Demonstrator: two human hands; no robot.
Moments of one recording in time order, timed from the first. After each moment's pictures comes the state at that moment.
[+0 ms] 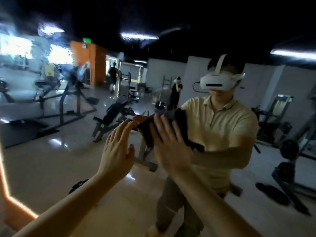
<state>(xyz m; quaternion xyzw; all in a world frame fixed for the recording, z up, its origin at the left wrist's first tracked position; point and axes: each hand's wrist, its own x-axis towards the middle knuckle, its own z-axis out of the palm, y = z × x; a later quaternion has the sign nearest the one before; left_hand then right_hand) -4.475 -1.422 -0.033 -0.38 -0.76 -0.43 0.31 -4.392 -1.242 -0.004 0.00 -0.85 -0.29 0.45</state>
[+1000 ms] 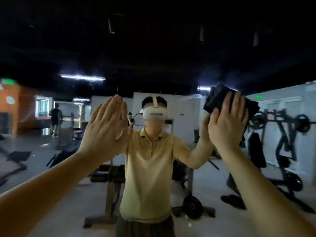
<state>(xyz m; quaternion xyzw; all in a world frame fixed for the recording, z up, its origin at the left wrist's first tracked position) -4.670 -1.474 0.180 -0.48 -0.64 -0.27 0.53 -4.405 -1.254 0.216 -0.41 -0.63 -0.18 0.63</state>
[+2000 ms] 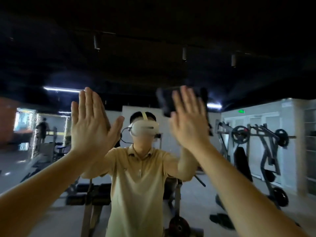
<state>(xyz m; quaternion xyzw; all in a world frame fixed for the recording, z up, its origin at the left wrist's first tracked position) -4.623 -1.388 0.245 -0.38 -0.67 -0.38 0.52 -4.389 -1.219 0.282 -0.24 -0.71 -0.33 0.57</state>
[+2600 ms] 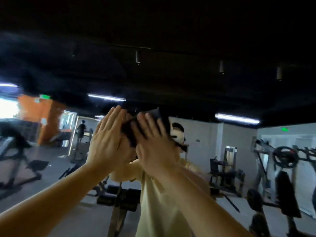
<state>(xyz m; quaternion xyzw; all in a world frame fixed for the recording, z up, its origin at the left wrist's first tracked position) -4.681 -1.493 0.226 -0.44 -0.62 -0.45 0.48 -4.581 -1.358 0.238 -0.06 -0.79 -0.37 0.49</state>
